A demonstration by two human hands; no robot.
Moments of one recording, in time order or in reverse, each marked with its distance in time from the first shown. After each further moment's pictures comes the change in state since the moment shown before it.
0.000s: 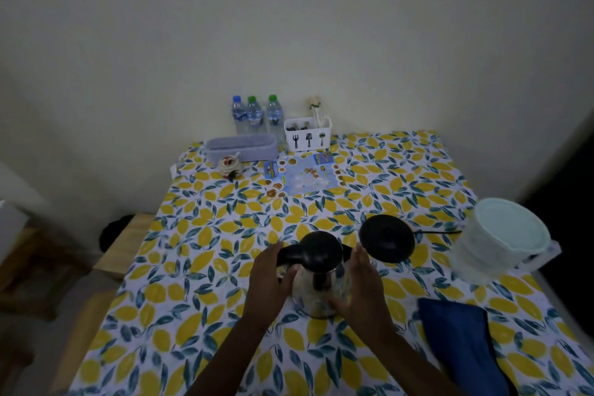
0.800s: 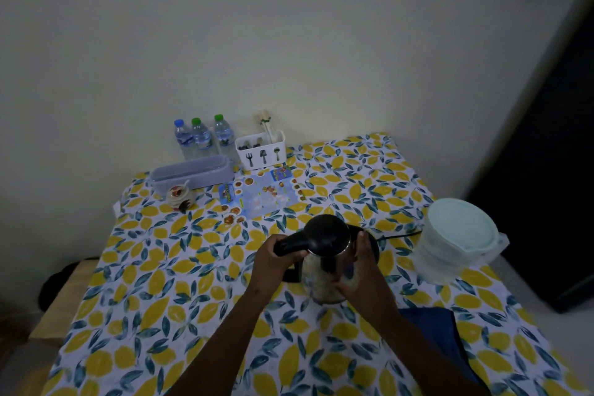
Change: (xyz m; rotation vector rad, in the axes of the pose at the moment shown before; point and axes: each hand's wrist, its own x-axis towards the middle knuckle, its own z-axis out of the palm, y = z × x) left_hand 0.109 0.073 0.054 -0.524 -0.220 -0.174; right_hand 0.059 0.078 -0.050 0.233 0.202 0.117
